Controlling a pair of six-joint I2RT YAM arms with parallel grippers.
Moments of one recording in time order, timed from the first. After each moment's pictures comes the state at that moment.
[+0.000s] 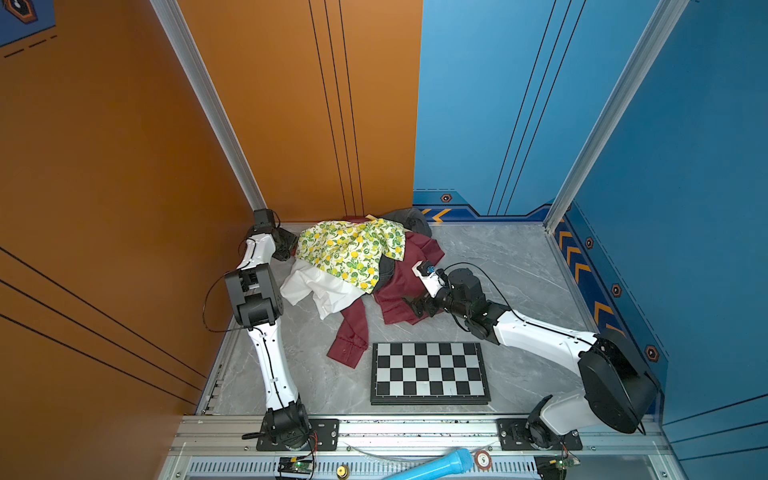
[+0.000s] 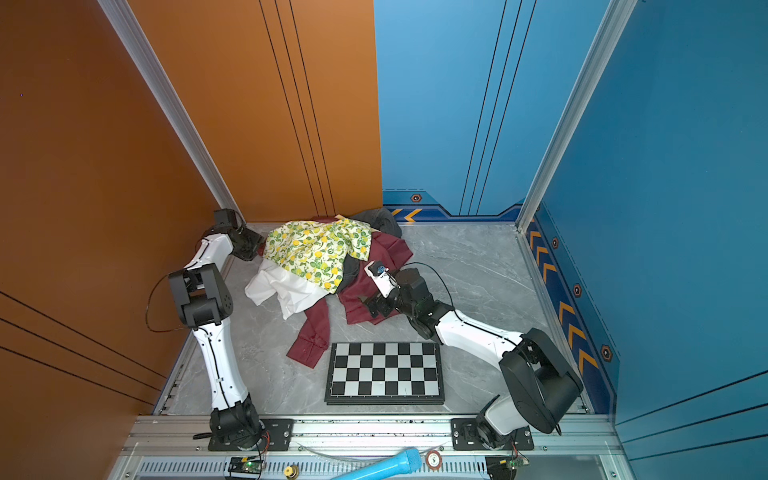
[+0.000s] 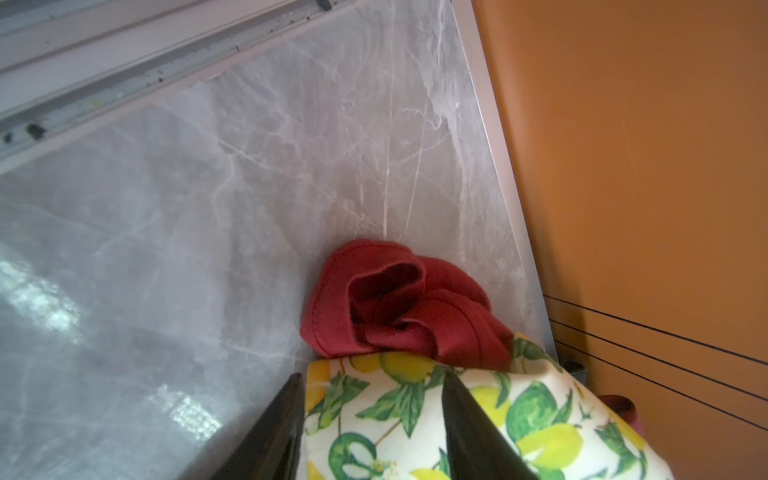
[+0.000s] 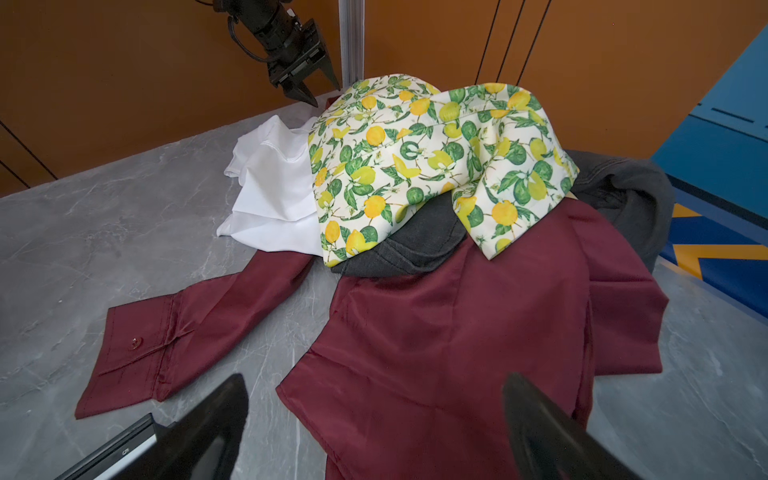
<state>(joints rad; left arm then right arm) 0.30 2.41 2.08 -0.59 0.20 -0.89 0.69 1.48 0.85 0.27 -0.16 -0.11</state>
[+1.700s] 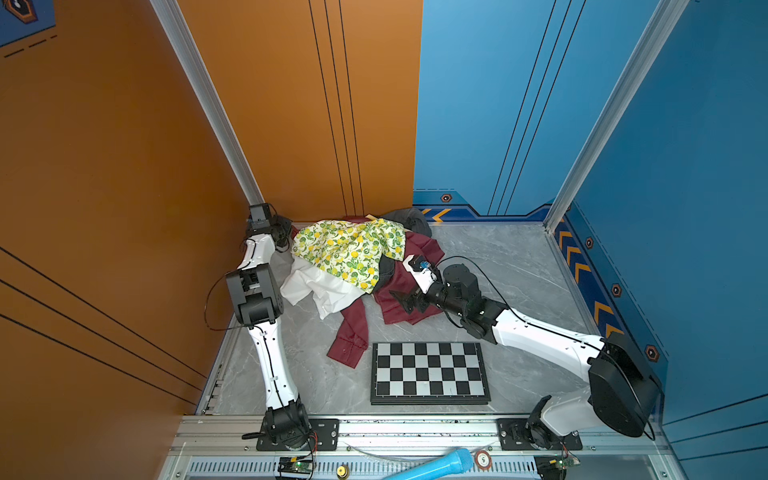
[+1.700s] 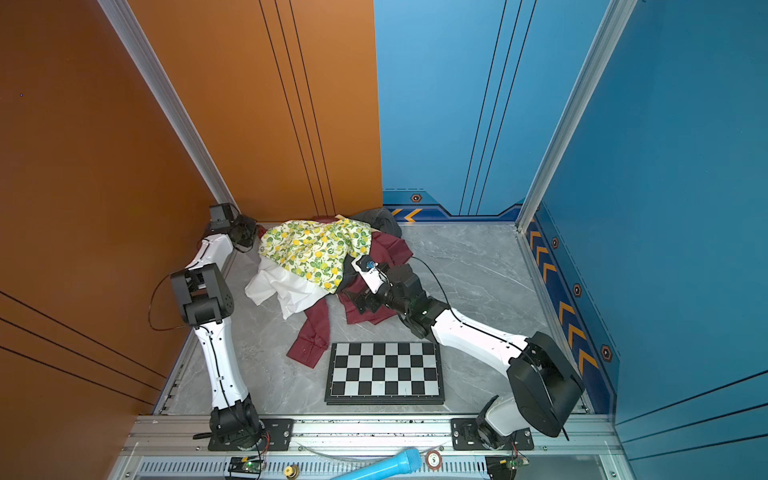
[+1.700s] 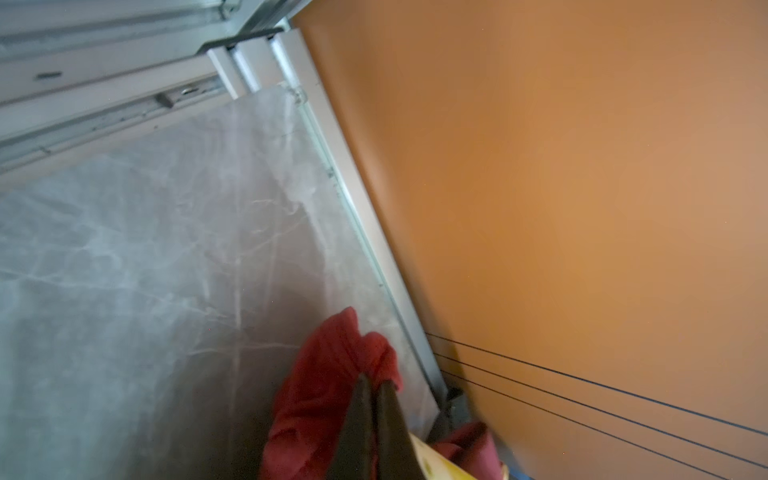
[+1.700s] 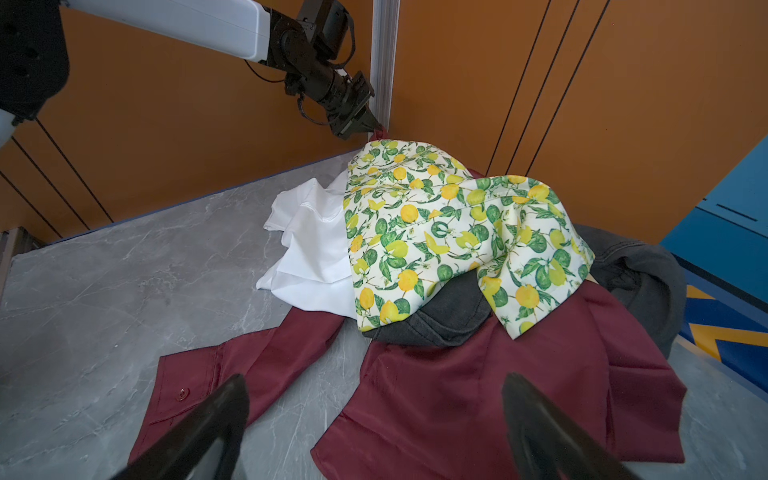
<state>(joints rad) 0.30 2.42 2.12 -0.30 0.29 -1.03 0.77 1.46 0.94 0.25 -0.13 -0.10</state>
